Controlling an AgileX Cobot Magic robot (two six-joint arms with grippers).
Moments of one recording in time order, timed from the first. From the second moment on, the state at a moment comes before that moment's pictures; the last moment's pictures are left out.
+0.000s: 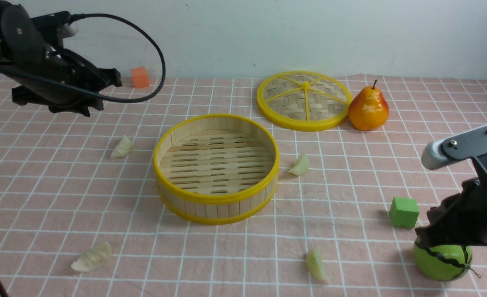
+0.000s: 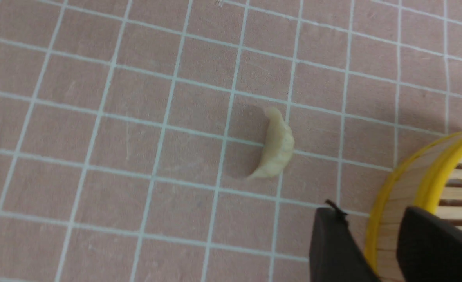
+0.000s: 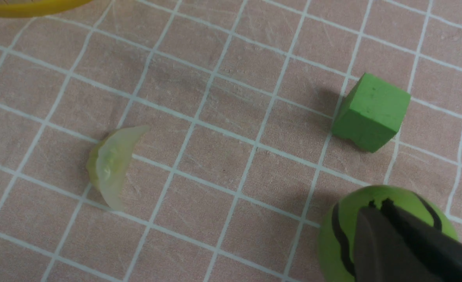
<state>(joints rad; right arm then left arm) 0.30 1.20 -0.72 -0.06 0.46 0.08 -0.06 1.86 -1.58 -0.05 0.64 -0.19</state>
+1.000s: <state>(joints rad) 0.30 1.20 -0.72 -0.01 0.41 0.08 -0.23 2.04 -1.79 -0.17 0.70 0.09</state>
